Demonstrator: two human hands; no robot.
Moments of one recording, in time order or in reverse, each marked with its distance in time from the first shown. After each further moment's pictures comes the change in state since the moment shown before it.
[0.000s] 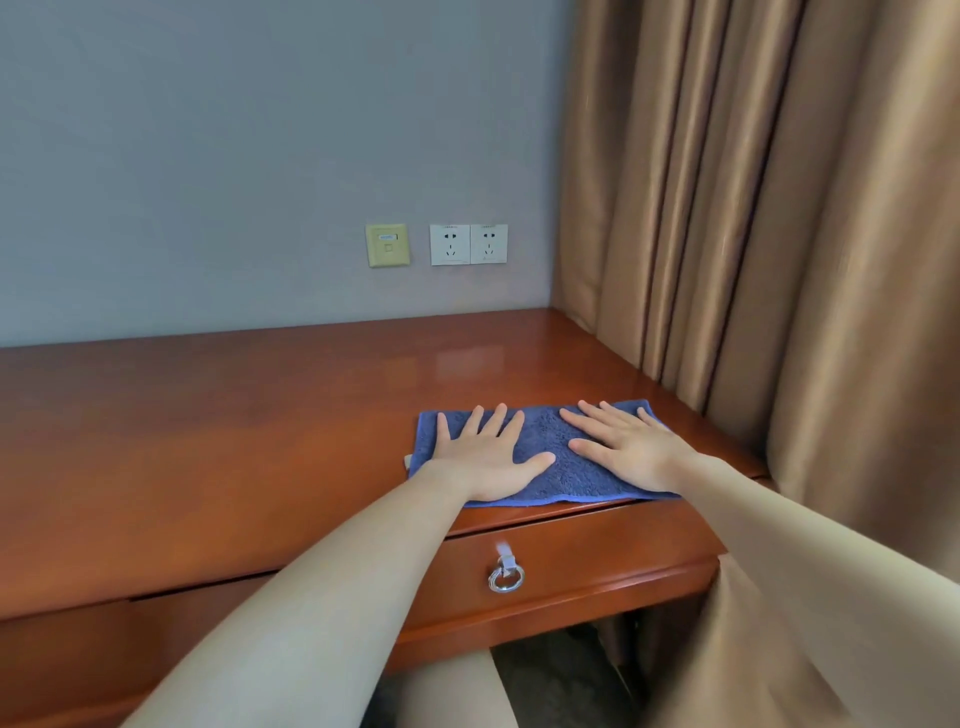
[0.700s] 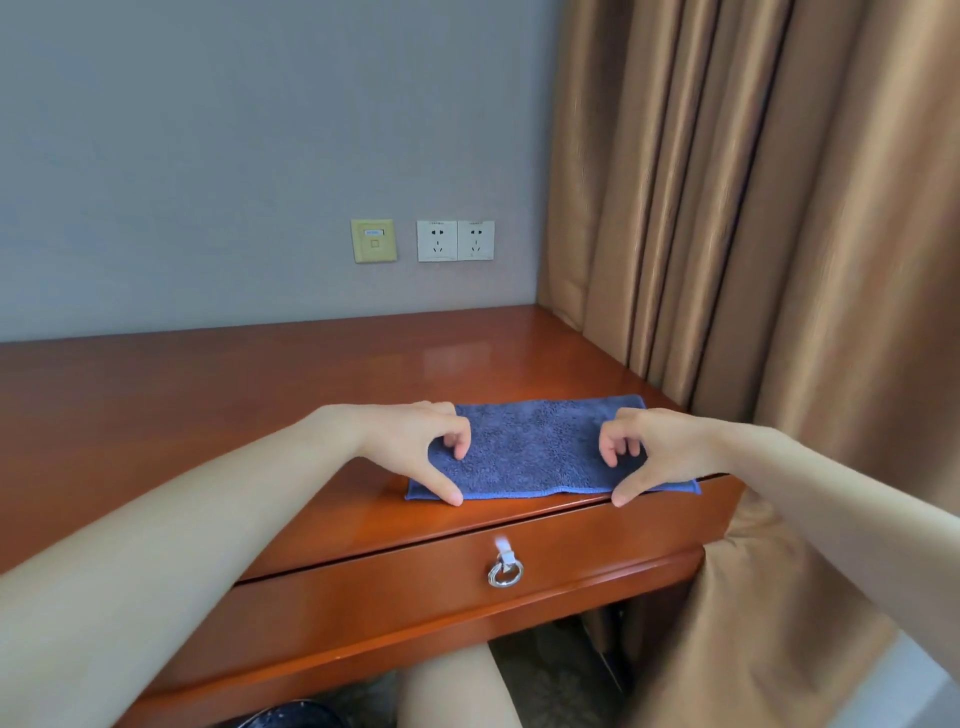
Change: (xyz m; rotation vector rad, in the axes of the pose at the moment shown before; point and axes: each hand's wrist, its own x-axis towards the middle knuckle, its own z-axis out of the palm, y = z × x) left_hand -0.029 -0.076 -0.060 -0.012 -0.156 0.386; right_hand -0.044 -0.005 -0.050 0.070 -0.108 -0.142
